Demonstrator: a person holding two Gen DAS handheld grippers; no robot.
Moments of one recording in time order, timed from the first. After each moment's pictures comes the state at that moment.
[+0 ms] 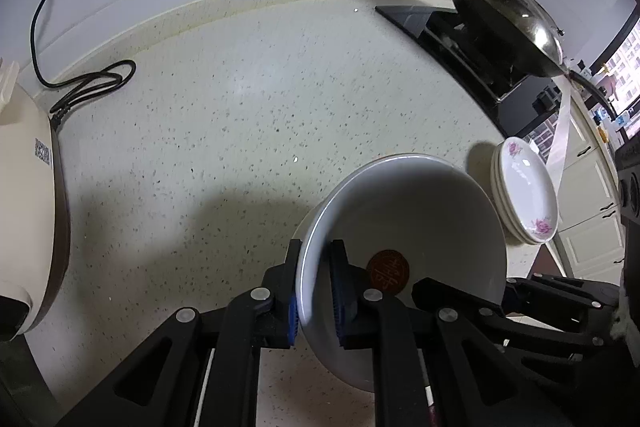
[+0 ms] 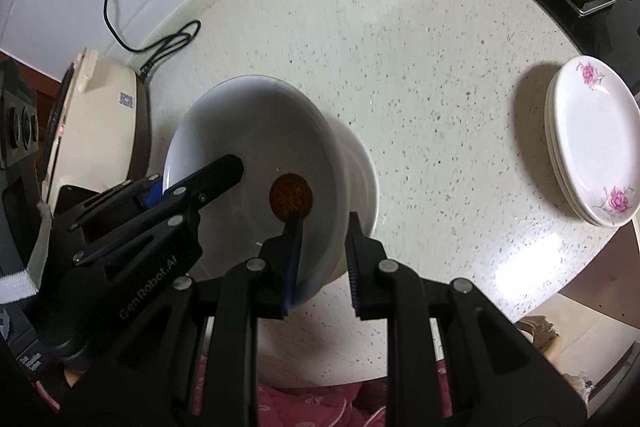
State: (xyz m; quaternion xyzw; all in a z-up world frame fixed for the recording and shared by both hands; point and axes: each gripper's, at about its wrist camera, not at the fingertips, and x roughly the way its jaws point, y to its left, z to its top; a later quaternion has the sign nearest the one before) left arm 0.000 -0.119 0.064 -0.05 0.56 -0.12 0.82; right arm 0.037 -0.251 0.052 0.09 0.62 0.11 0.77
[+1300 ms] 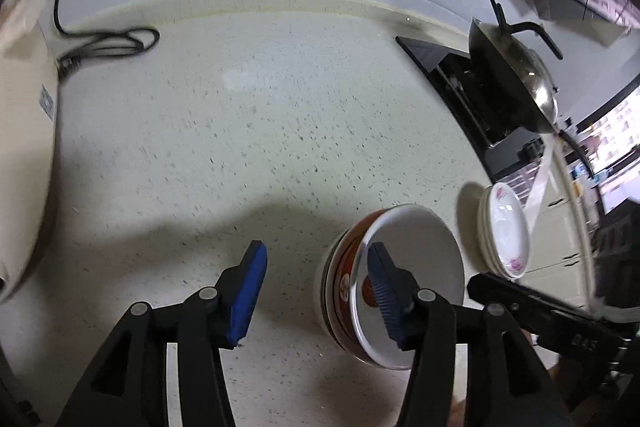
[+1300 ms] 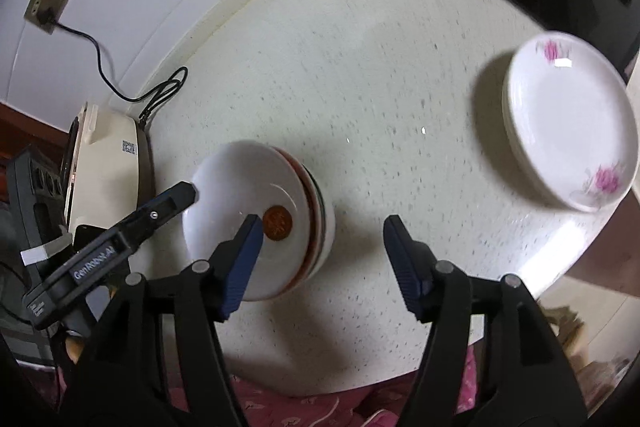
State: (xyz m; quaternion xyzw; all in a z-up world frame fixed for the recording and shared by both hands) left arm 0.000 -0.072 0.056 -0.17 0.55 -0.13 0.81; right arm 0.030 -0.295 0.055 0.17 0.59 0.08 0.79
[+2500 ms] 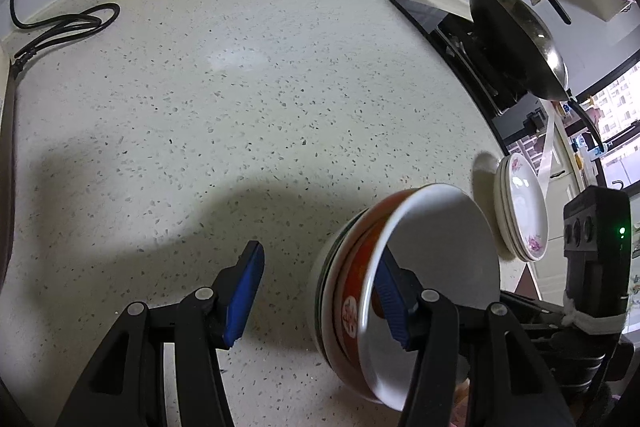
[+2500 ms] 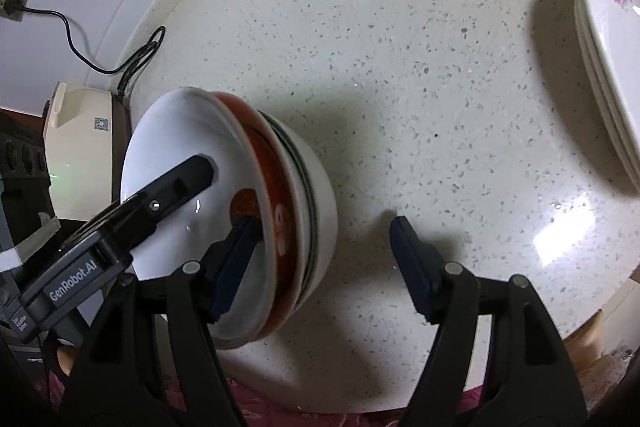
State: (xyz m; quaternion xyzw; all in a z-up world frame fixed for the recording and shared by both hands) left arm 0.023 -0.098 0.014 -0.14 0.58 -0.16 0.79; right arm 0.054 -0.267 -0.020 0.19 0.64 0.10 0.74
